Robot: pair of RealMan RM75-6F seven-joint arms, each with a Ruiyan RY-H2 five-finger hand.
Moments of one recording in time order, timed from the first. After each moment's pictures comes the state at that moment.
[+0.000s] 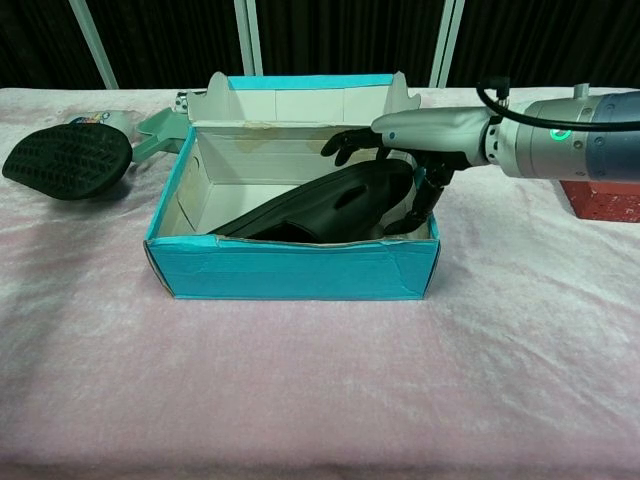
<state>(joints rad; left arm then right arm) -0.30 -1.31 -0.24 -1.54 1.18 1.41 -0.02 0.96 -1.45 0.17 -1.46 -1.26 0.61 -0.06</state>
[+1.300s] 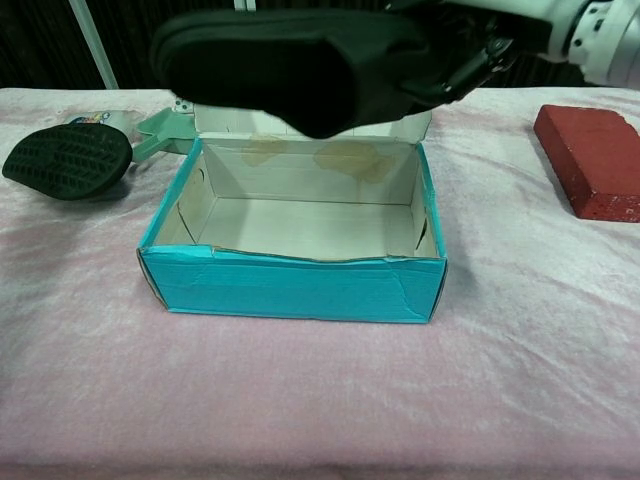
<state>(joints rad) -0.25 -1.29 -0.25 -1.52 1.18 1.39 -0.07 0.86 -1.28 0.16 -1.48 -1.56 0.99 0.42</state>
